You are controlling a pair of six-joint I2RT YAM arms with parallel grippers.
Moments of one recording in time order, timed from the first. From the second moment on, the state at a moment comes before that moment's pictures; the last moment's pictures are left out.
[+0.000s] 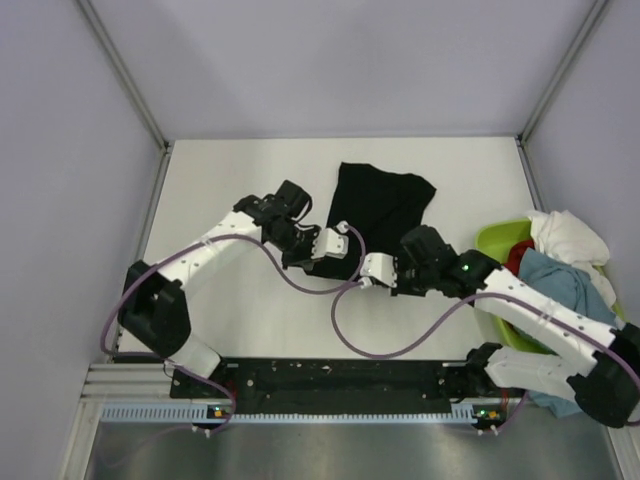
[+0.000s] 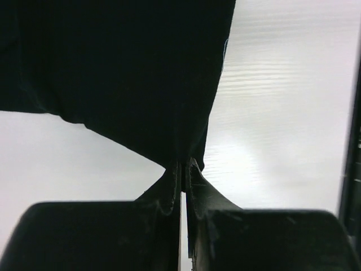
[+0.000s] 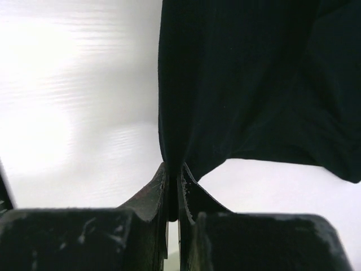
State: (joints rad) left arm -0.59 1.60 1.27 -0.88 0.47 1.00; right arm 0.74 1.12 0.81 -0.65 -0.12 -0.80
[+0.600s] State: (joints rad) left arm -0.65 1.34 1.36 -1.00 0.47 0.73; right arm 0.66 0.88 1.00 -0.90 -0.26 -0.66
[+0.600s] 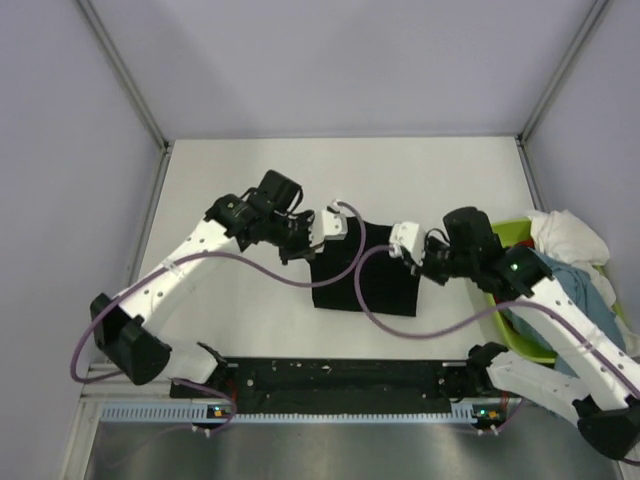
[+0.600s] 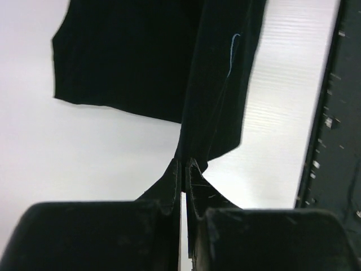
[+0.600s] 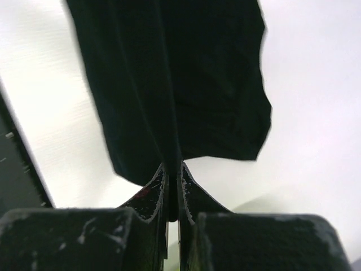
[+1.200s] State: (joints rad) left arm -0.56 2.07 1.87 -0.80 0.23 0.57; right arm 0.33 1.46 1.02 -0.45 -0.12 -0.58
